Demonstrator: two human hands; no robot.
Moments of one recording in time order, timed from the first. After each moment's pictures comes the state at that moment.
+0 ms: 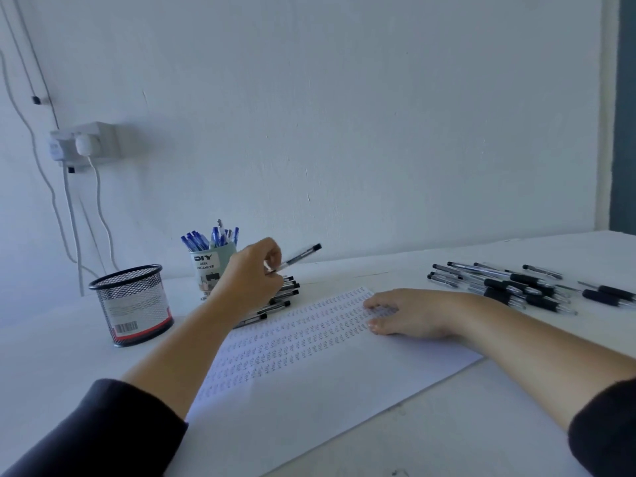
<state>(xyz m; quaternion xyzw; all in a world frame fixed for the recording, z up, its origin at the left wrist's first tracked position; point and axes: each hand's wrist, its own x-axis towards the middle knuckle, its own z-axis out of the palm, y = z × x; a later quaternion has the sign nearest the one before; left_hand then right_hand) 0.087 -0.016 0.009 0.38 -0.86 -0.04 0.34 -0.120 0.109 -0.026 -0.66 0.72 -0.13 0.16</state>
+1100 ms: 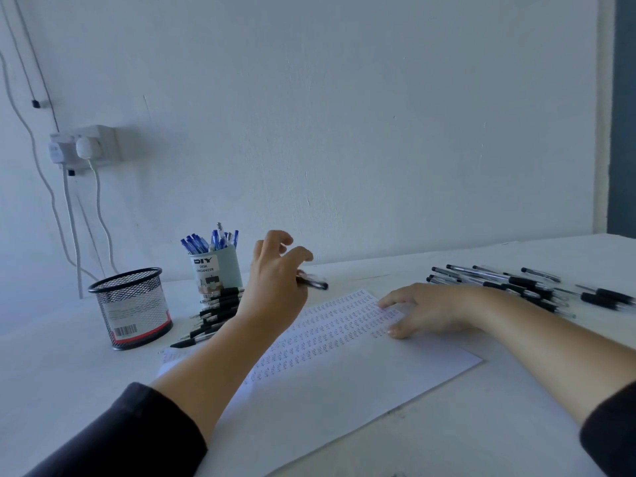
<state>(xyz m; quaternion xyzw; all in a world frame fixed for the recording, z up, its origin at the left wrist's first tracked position) 0.062 0.019 -0.006 0.33 -0.85 0.08 0.41 -0.134 0.121 -0.015 -0.62 0.74 -0.15 0.19</state>
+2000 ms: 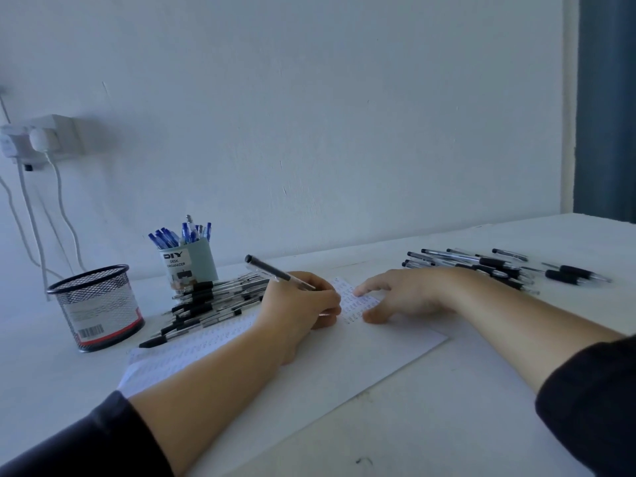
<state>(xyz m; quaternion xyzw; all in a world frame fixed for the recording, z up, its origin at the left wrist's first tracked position) 0.026 0.067 -0.025 0.37 -0.68 -0.50 0.39 -0.139 0.124 -0.016 -0.60 0.76 -0.15 0.21</state>
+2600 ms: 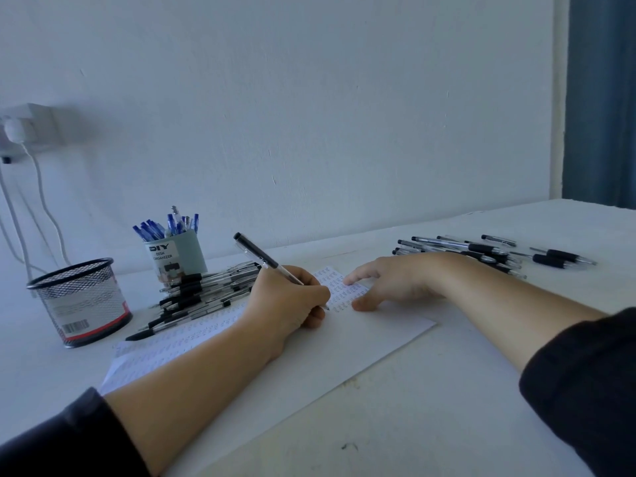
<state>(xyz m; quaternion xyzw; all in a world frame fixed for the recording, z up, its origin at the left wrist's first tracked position) 0.026 0.069 -0.028 0.40 -0.72 -0.43 0.37 -0.136 0.128 -0.014 -0.59 0.76 -0.17 0.23</state>
